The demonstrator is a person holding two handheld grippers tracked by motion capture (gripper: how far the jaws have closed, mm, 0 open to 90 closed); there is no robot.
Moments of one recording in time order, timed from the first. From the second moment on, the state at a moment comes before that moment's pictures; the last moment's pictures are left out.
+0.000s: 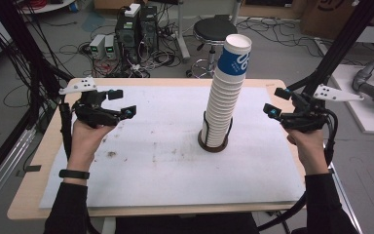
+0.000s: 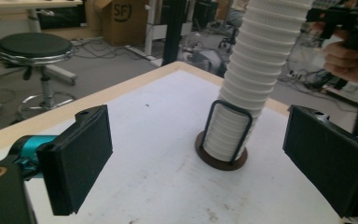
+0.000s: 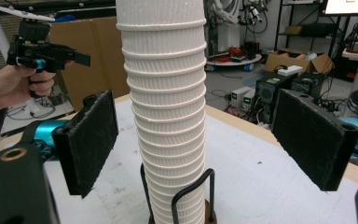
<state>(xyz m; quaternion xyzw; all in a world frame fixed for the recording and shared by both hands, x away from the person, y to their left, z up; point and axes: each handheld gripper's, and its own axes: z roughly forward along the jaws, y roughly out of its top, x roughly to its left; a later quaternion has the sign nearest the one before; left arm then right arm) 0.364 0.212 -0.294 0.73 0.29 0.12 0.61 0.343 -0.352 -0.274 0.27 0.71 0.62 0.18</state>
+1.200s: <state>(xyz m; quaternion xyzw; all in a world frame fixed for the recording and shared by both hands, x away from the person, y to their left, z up) 0.366 0.197 -0.297 0.74 0.27 0.10 0.61 0.360 -0.327 -0.267 0.25 0.73 0.62 0.17</state>
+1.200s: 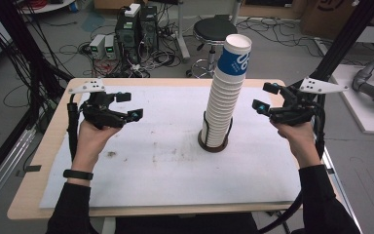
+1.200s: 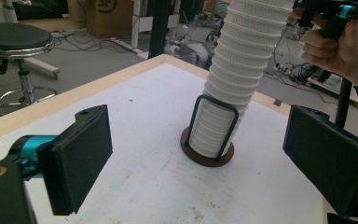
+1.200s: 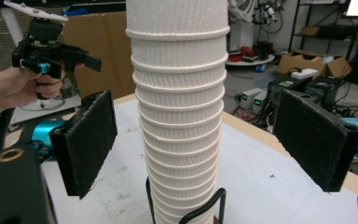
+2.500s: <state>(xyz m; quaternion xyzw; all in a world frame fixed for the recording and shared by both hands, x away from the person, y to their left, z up) 0.364 0.193 -0.296 0.74 0.26 0.10 0.61 0.397 -0.271 -0.253 0.25 0.75 0.60 0.13</state>
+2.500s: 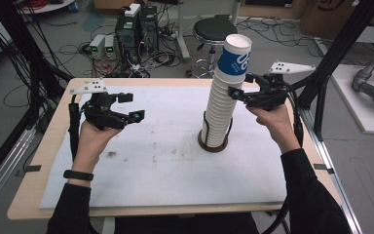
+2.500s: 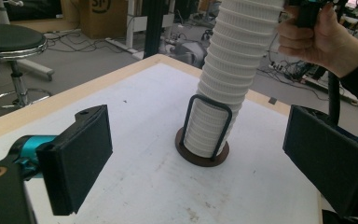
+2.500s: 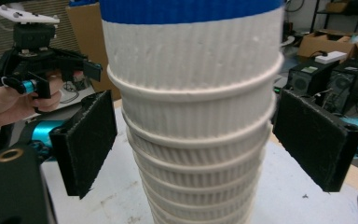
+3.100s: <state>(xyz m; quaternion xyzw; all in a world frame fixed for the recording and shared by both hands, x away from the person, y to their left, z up) 0.364 0.188 -0.295 0.74 0.26 0.10 0.61 0.402 -0.264 -0.255 0.26 0.75 0.59 0.13</state>
